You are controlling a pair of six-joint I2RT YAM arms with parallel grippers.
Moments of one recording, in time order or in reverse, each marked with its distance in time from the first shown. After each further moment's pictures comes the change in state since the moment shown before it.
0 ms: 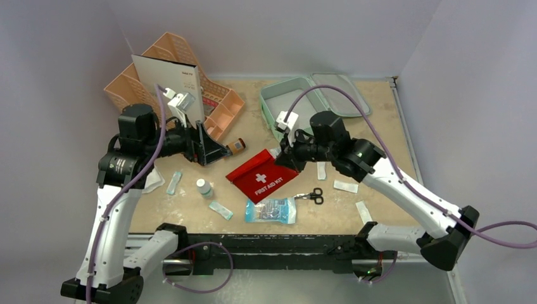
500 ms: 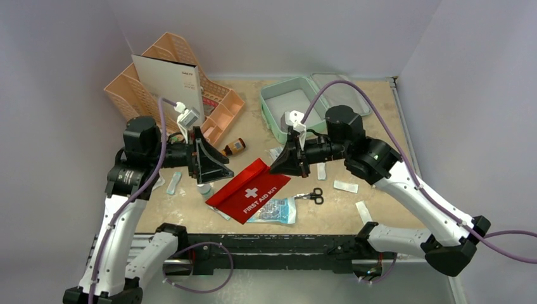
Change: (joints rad) left arm -0.003 -0.084 -0.207 0.216 0.377 -0.077; right arm -0.004 -0.077 0.073 0.044 -0.417 -0.006
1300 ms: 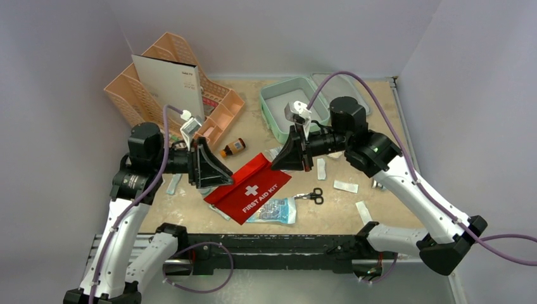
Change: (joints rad) left arm -0.017 -0.061 -0.108 0.076 0.115 -0.065; right arm -0.088 0.035 0.034 0.034 -0.171 0.101
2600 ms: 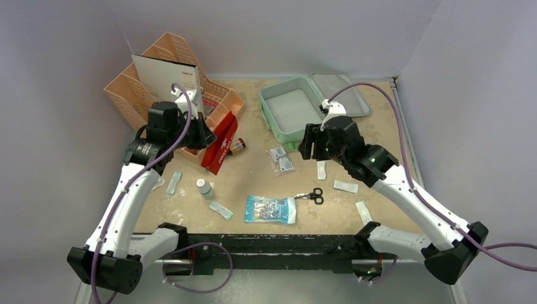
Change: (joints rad) left arm -0.029 0.264 0.137 -0.113 -0.932 0.146; right arm -0.019 -0.092 -0.201 -0.114 1.046 0.440
